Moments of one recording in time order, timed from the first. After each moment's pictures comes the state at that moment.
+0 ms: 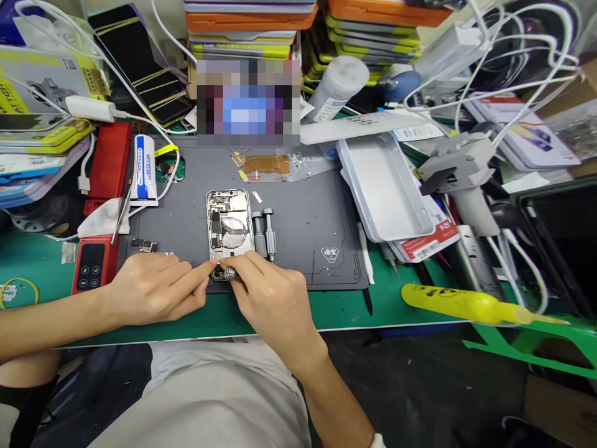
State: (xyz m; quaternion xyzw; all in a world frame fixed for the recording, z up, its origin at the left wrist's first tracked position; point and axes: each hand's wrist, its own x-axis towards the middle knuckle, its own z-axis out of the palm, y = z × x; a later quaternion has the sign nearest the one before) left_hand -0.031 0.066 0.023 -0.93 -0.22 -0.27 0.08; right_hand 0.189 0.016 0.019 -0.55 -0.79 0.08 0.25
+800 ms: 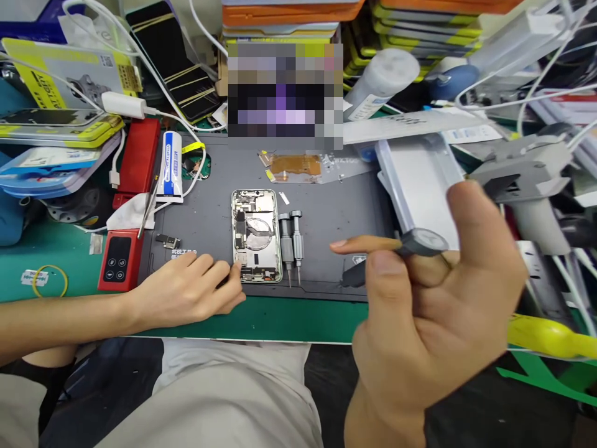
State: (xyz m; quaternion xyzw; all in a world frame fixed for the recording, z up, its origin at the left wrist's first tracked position) left_hand -0.028 0.053 0.019 -0.95 -0.21 -0.17 0.13; right_hand 0.211 0.024 0.041 -0.60 -0.50 0.11 0.61
